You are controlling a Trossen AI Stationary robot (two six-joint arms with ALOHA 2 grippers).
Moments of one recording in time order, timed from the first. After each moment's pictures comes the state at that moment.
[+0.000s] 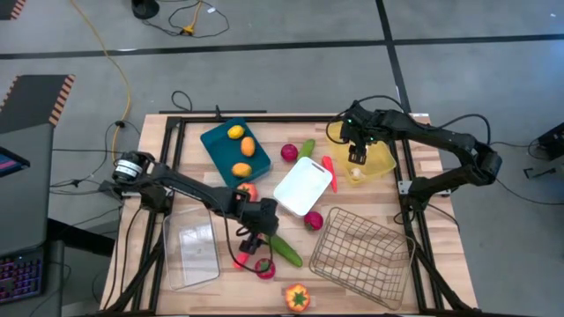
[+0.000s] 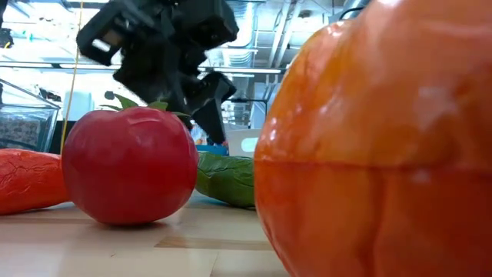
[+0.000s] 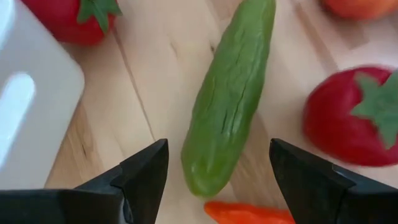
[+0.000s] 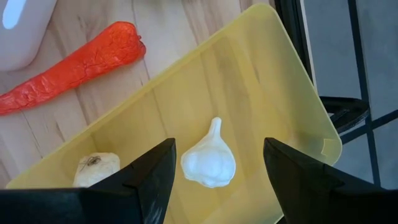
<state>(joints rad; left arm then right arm) -0.21 1.74 1.07 -0.31 0.14 0.12 -0.60 1.33 1.03 -0.88 0.23 -0.40</state>
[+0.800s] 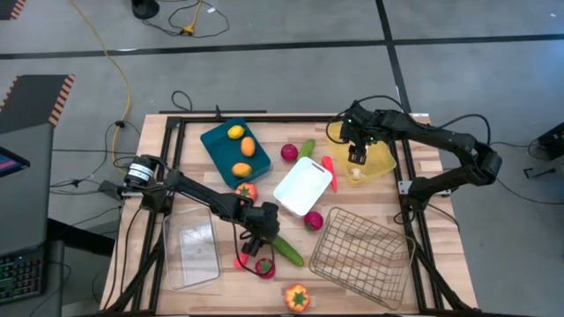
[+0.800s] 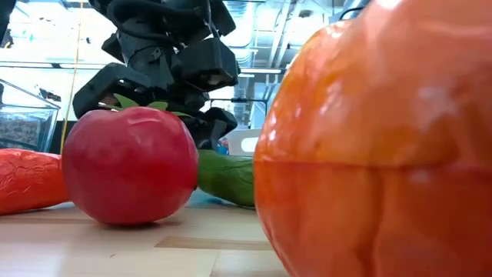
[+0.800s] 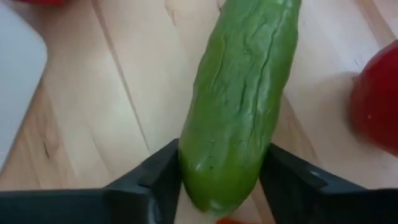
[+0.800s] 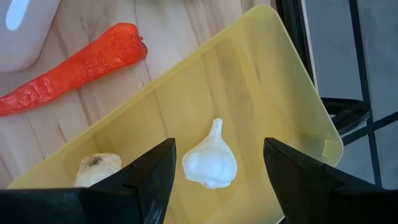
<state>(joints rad) -0.22 1.85 1.00 -0.16 0.12 0.14 -0.60 1.33 1.03 -0.88 0.22 -0.40</state>
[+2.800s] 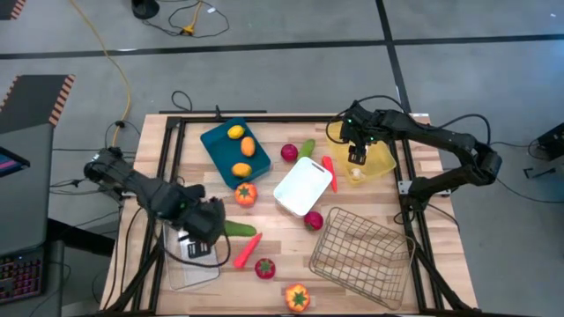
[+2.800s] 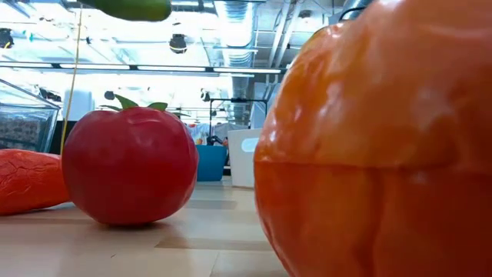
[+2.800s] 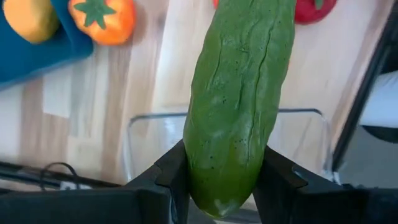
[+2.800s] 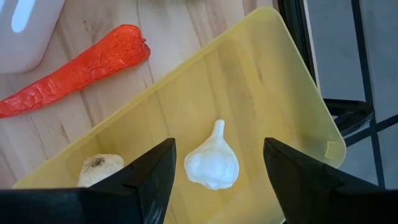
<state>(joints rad) -0.51 1.50 1.63 -1.57 -0.07 -0.76 -0.60 1.33 1.03 -0.88 0.21 -0.40</state>
